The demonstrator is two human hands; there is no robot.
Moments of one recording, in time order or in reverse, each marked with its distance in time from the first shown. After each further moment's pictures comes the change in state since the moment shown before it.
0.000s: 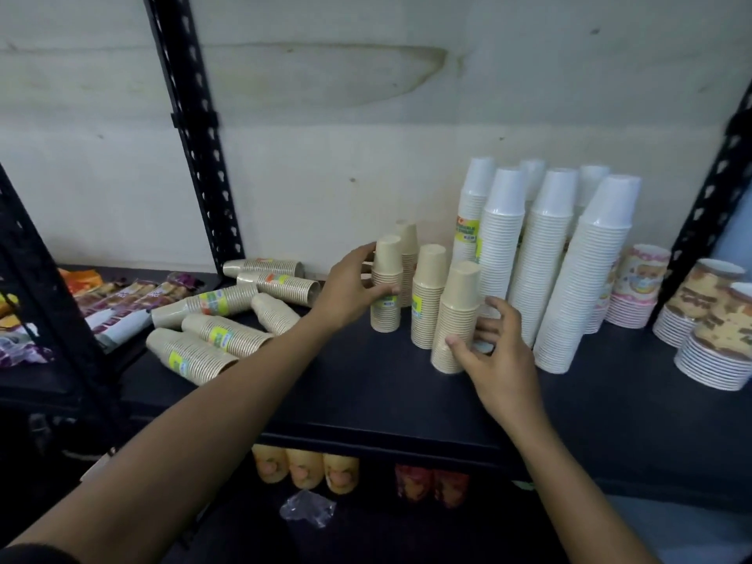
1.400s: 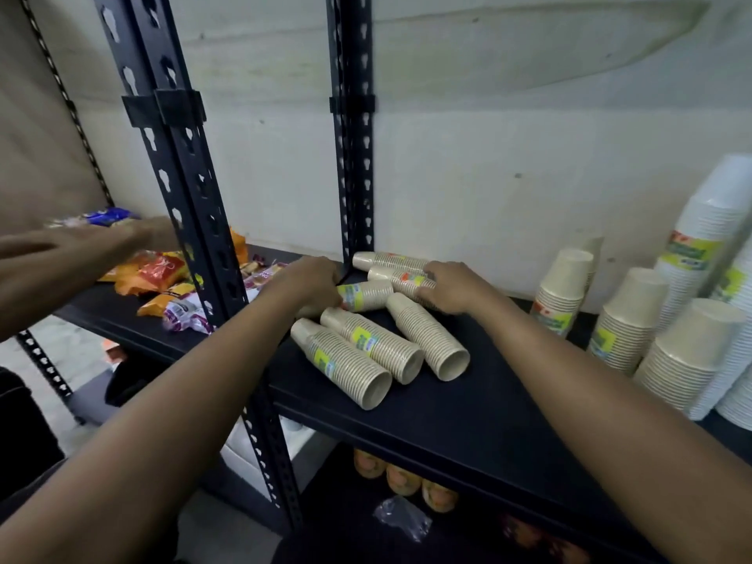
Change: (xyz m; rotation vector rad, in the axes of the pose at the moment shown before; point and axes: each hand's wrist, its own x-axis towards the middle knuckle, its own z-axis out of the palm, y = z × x) left_hand -0.040 -0.103 -0.234 0.907 -0.251 -0.617; right_hand 0.140 -0.089 0.268 -0.656 -0.775 -0.203
